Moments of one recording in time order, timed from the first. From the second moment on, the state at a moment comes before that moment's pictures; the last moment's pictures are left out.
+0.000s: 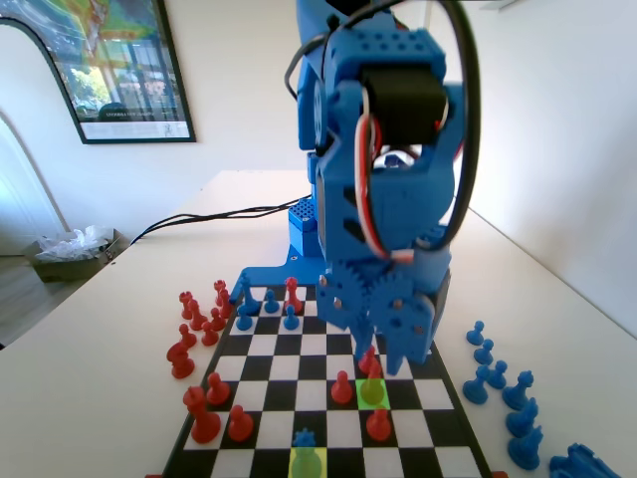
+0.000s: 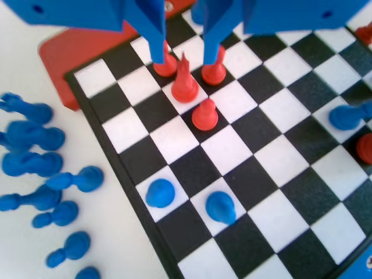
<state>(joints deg) -6.4 70.9 100.2 52.4 -50.1</state>
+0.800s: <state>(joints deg) -6.3 66.6 100.5 49.2 -50.8</state>
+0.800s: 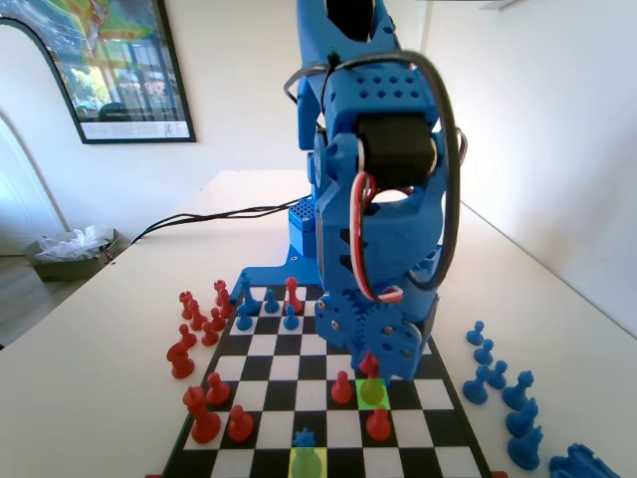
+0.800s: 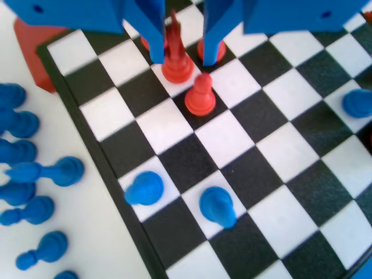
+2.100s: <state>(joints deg) -3.0 89.7 102.5 59.2 -51.9</state>
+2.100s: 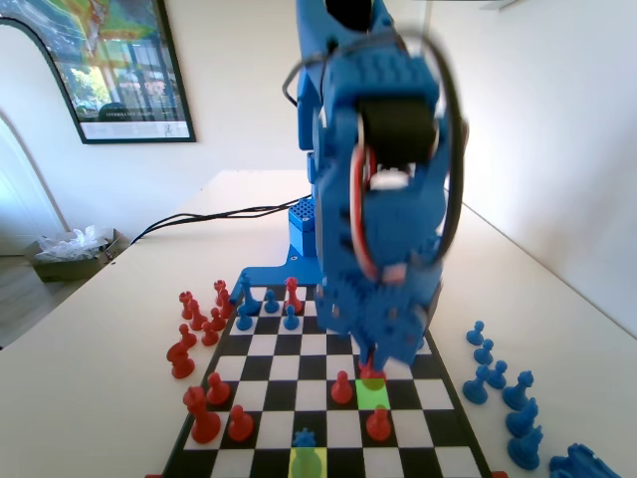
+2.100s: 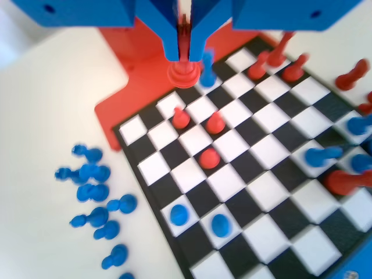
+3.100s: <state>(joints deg) 43.3 106.7 122.4 65.4 -79.2</state>
